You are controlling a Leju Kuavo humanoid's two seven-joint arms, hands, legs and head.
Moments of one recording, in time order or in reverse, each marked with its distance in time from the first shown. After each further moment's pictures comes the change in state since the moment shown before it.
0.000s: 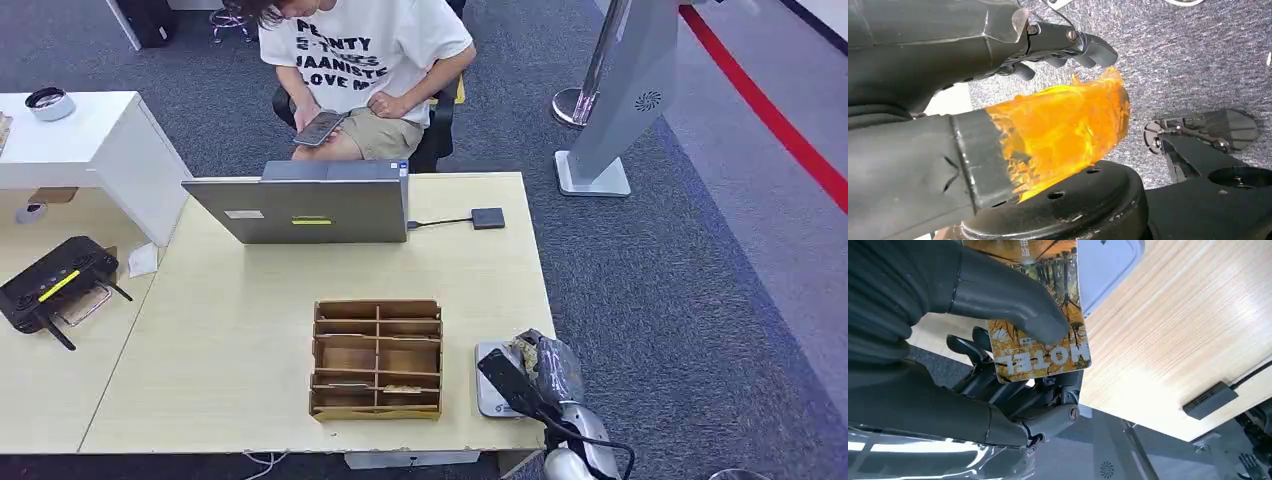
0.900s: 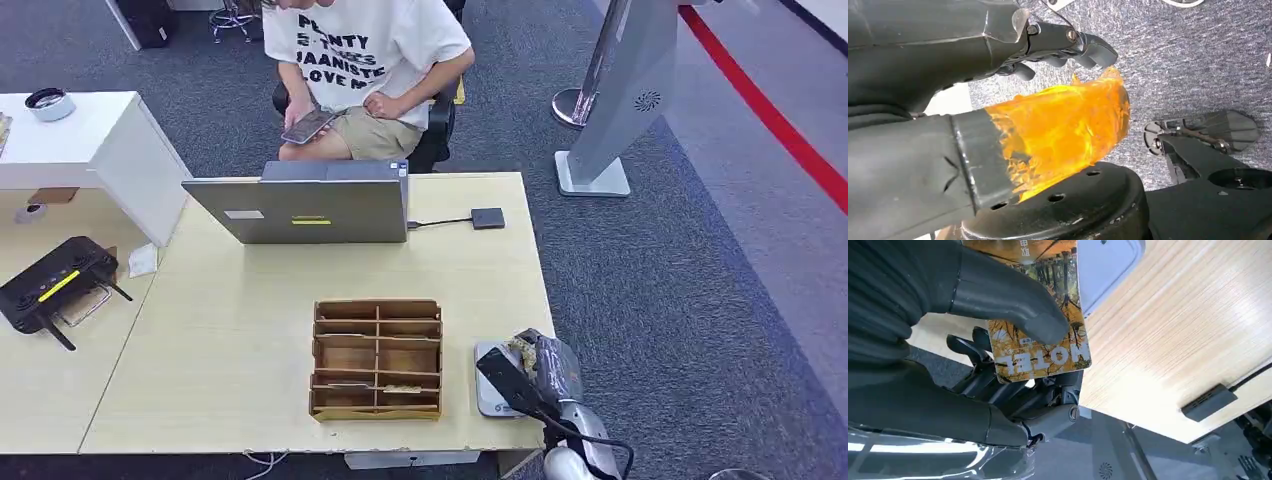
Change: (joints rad) left arm 0.000 0.003 0.000 0.000 -0.005 -0.002 0.000; right arm -0.007 0.000 0.004 0.005 0.004 0.011 0.006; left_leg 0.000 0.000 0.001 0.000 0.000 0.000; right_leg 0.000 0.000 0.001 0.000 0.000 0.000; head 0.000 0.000
